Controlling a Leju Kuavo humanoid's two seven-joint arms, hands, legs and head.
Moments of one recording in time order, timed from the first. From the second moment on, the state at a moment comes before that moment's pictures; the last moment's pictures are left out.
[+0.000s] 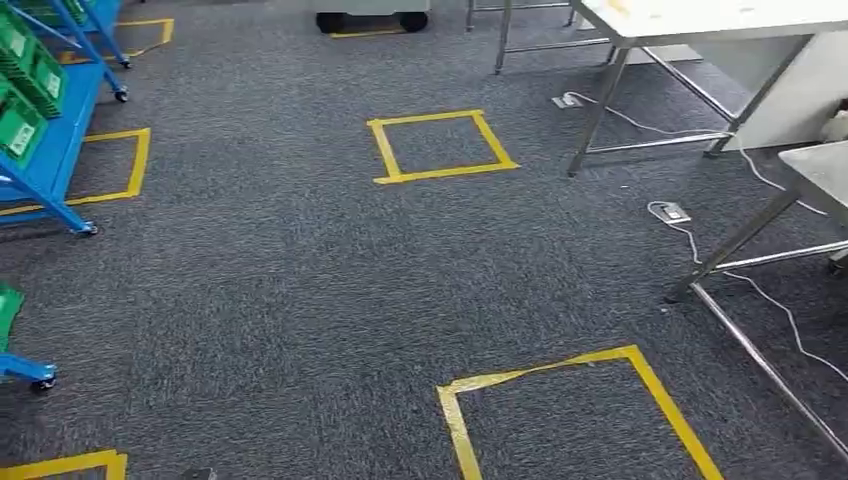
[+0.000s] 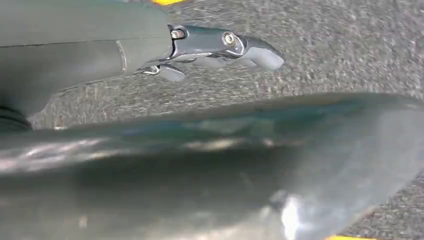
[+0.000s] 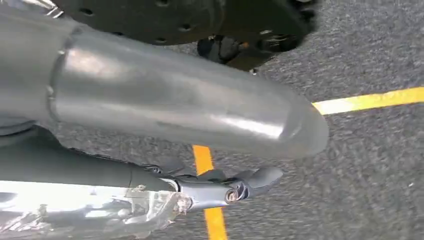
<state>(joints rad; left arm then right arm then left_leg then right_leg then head) -0.01 -0.16 0.58 -0.21 -0.45 0.26 -0.35 0.00 0.10 -0.97 -0.21 0.95 0.09 -0.45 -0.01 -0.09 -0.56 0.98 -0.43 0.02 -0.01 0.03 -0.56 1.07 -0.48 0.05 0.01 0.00</state>
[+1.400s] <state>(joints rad) -0.01 -0.13 0.57 -0.21 -0.49 0.24 -0.47 -0.03 0.11 -1.01 -0.23 0.89 0.08 -0.65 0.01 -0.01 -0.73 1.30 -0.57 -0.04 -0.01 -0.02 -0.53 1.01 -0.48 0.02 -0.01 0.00</state>
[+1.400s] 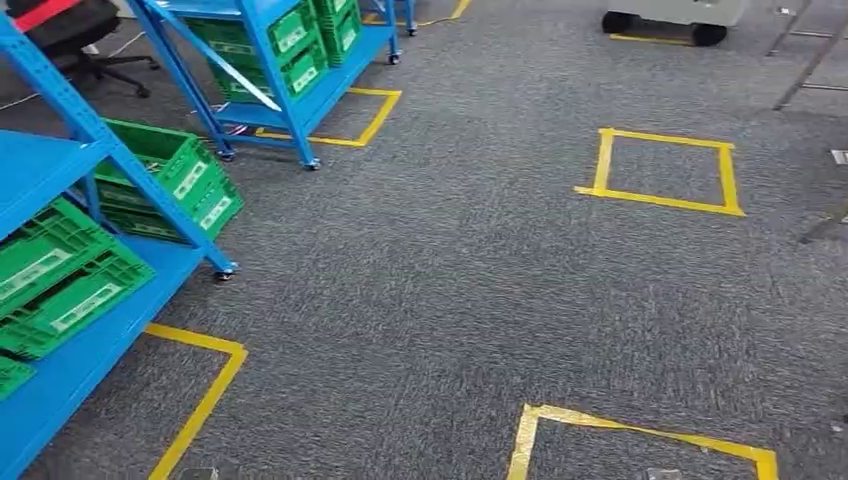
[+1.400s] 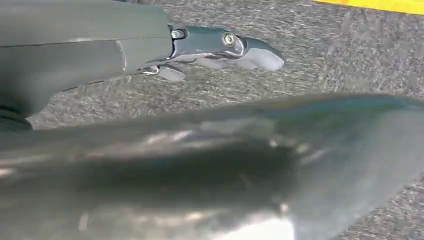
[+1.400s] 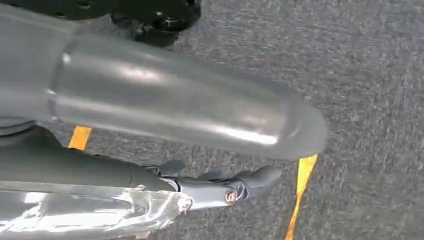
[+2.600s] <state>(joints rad) 0.00 -0.12 0.57 -0.21 -0.52 0.22 -0.47 -0.04 0.11 -1.03 -0.22 0.89 0.07 -0.64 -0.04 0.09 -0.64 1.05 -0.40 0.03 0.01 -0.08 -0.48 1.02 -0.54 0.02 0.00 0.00</state>
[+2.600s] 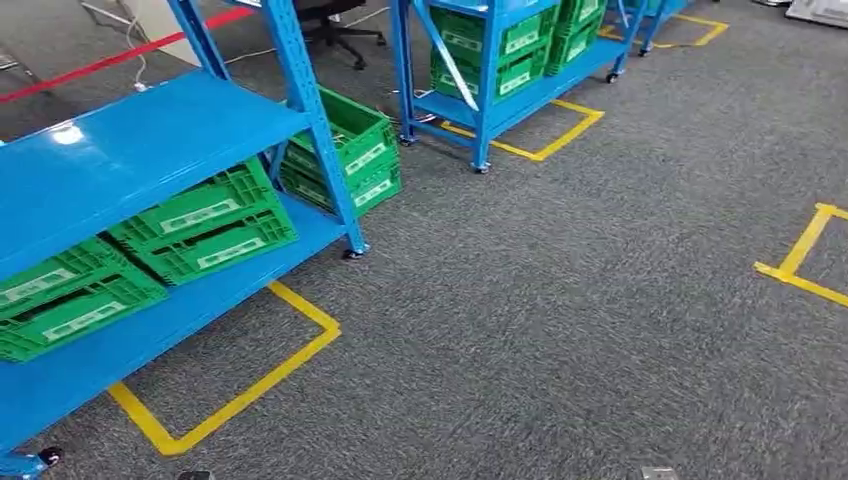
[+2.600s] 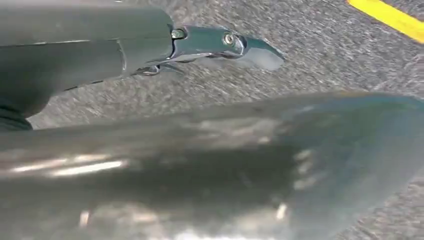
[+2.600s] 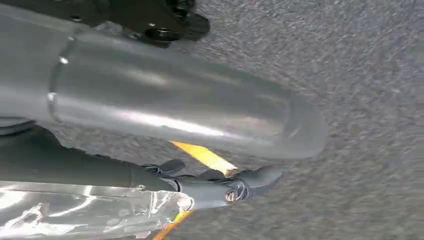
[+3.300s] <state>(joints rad) 0.00 -0.12 0.58 -0.21 -0.54 0.24 -0.47 -0.04 0.11 -1.04 -0.23 0.90 0.06 -0.64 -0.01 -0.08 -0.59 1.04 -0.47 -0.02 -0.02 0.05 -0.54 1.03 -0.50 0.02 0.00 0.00</state>
